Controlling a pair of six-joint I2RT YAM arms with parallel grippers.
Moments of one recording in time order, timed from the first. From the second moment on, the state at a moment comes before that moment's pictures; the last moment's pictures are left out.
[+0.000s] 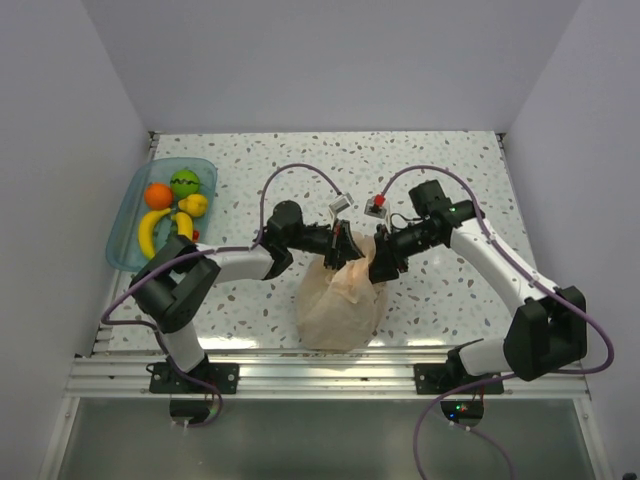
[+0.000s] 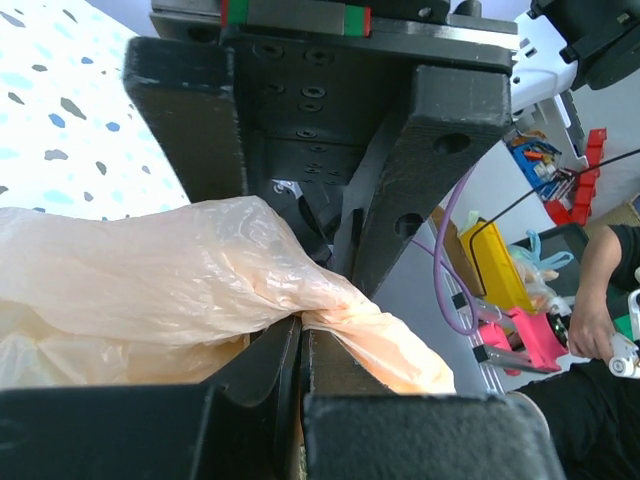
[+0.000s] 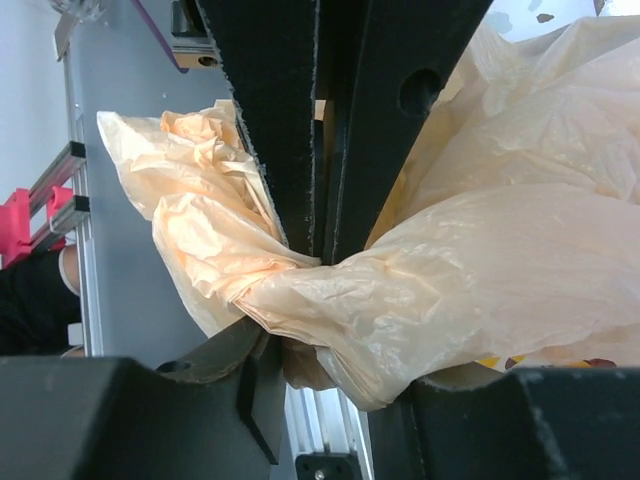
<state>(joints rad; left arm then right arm) -0.73 1.75 0.88 0.94 1.07 -0.84 0.35 1.39 1.11 -0.97 -1.04 -0.44</state>
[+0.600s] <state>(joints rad) -0.57 1.51 0.91 0.47 1.06 -0.46 0.34 1.22 0.97 -0.77 -1.01 -0.43</state>
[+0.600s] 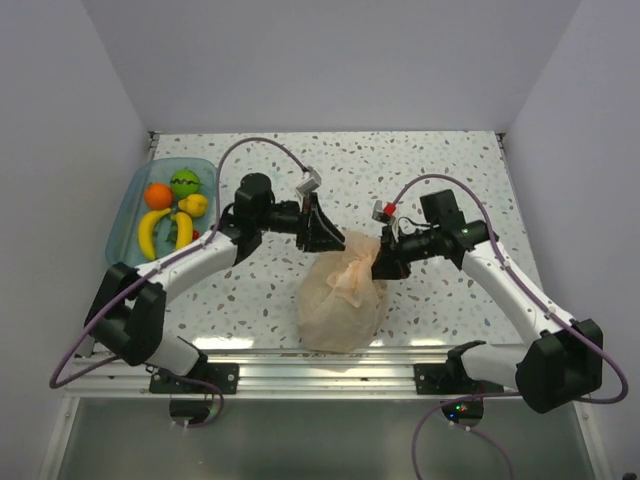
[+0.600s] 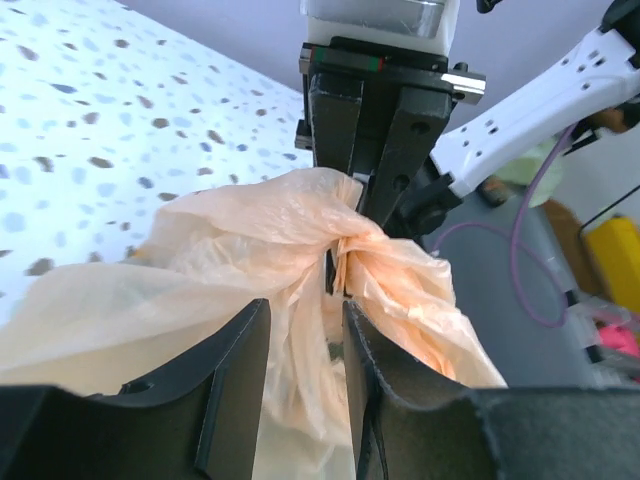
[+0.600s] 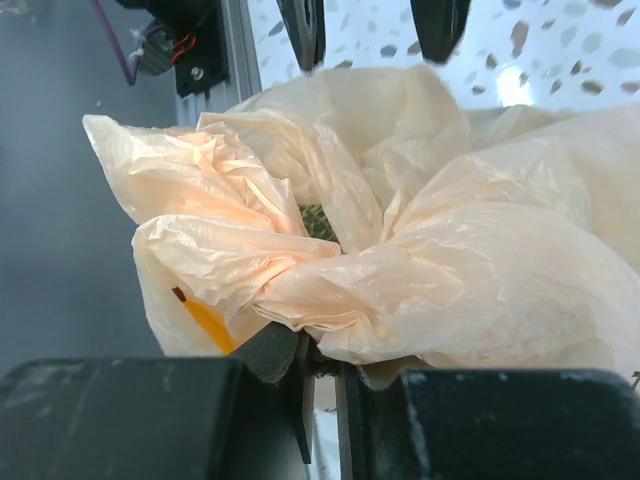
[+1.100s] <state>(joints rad) -0.49 1.19 0.96 -0.26 1.02 0.28 0.39 1.19 0.86 -0.32 -1.04 -0.41</state>
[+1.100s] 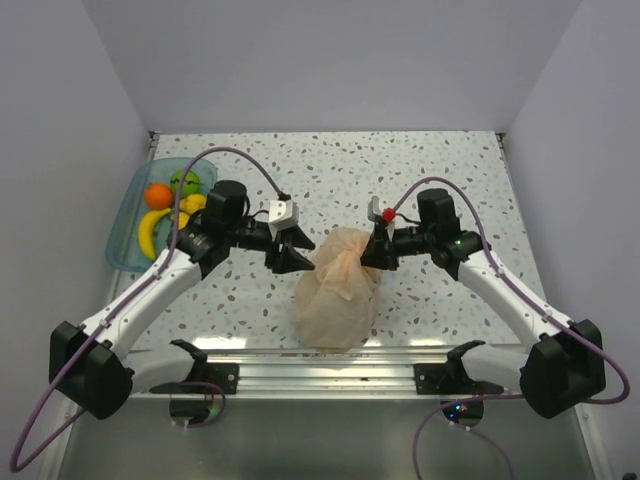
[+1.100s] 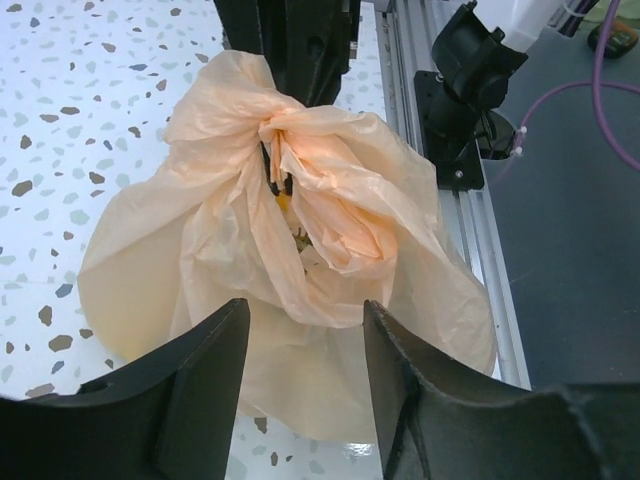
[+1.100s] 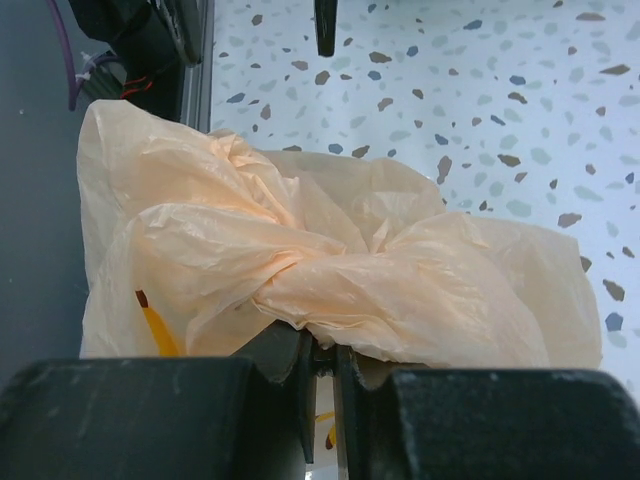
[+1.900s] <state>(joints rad) -0.80 1.35 1.02 -0.23 0.70 0.36 0.41 1.16 0.86 -0.40 -1.01 -0.60</state>
